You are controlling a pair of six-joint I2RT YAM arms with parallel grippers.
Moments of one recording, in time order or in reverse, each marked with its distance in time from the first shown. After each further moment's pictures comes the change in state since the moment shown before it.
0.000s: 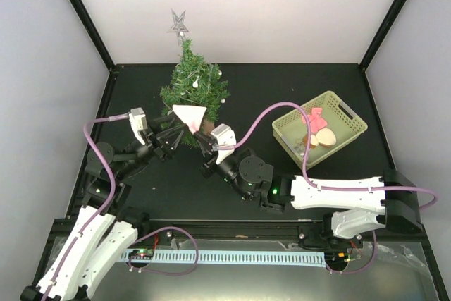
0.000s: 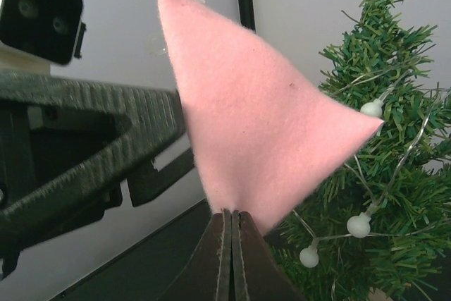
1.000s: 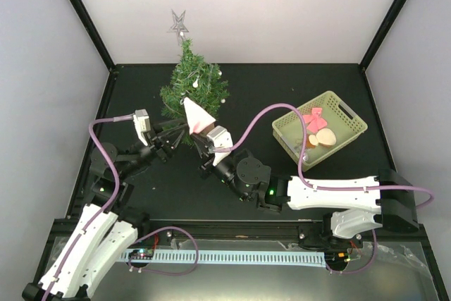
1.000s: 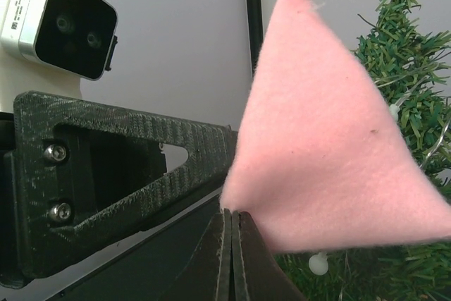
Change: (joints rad) left arm 0.000 0.008 -0.055 0.061 0.036 -0.016; right arm 0.007 0.030 0.005 0.039 -0.004 -0.038
